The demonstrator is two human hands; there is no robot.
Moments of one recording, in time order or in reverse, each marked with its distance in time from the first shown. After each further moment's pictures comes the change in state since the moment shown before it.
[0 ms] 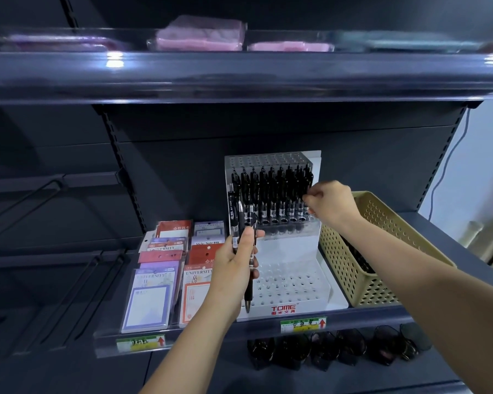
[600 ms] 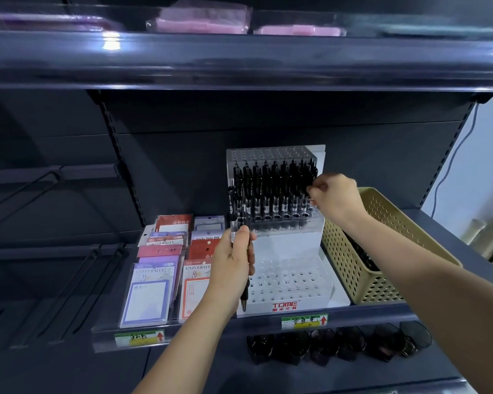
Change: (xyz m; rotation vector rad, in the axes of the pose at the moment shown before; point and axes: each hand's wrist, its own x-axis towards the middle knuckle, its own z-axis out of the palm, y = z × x) left_hand 0.009 -0.010 -0.005 0.034 0.032 0.030; right_hand 0.002 0.000 0.002 0.012 0.056 -0.029
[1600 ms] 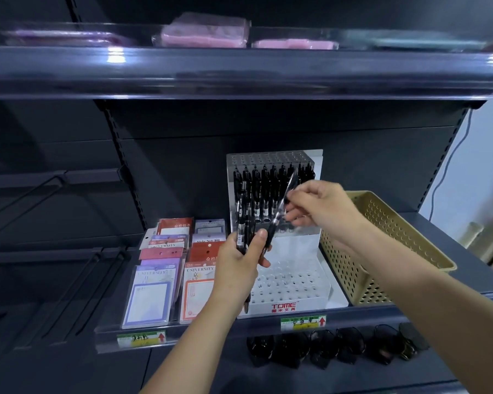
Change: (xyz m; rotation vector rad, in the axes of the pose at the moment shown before) left_hand -0.008 0.009 0.007 0.091 -0.013 0.040; right_hand -0.055 -0.052 -0.029 0.621 -0.284 0.162
